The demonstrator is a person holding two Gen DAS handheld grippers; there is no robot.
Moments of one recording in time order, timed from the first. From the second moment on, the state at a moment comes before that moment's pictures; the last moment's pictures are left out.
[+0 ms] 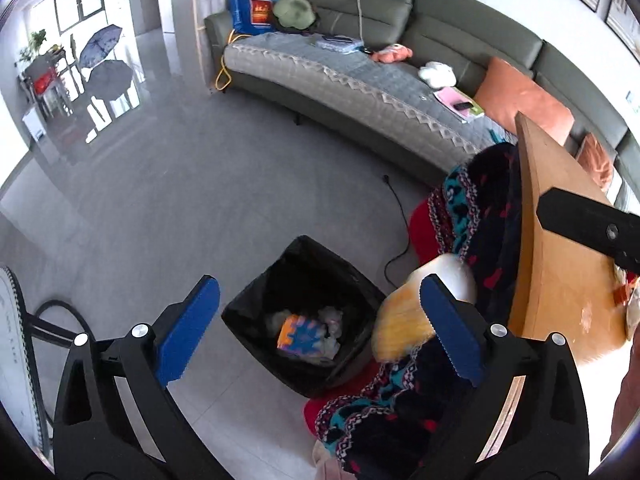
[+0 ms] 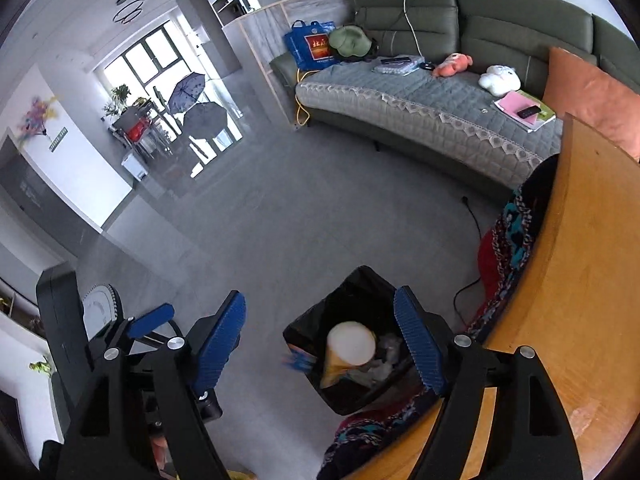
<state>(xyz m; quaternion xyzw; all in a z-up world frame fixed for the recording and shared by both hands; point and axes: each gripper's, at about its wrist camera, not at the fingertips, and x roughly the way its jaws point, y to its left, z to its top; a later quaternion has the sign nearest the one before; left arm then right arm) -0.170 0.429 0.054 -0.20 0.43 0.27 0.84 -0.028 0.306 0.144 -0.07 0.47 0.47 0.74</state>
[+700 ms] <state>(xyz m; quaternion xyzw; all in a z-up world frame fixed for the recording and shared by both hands) -0.122 0.363 0.077 -0.16 0.41 0.21 0.87 0.012 0.193 0.162 -0.04 0.46 0.41 0.79</state>
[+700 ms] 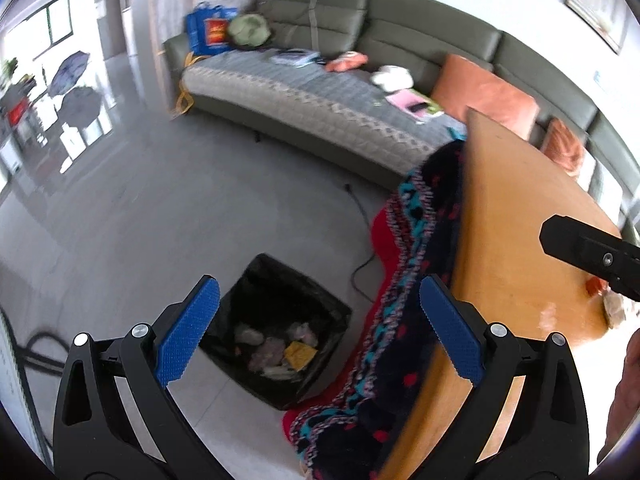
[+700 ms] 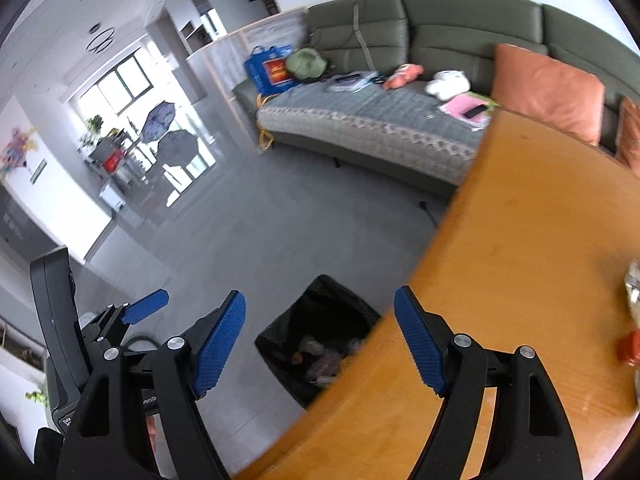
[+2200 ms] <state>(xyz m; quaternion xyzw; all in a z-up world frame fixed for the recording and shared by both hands) 0.107 0.052 0.050 0.01 0.49 -0.09 0.87 0.147 -0.173 0.069 0.14 0.53 -0.07 0.84</state>
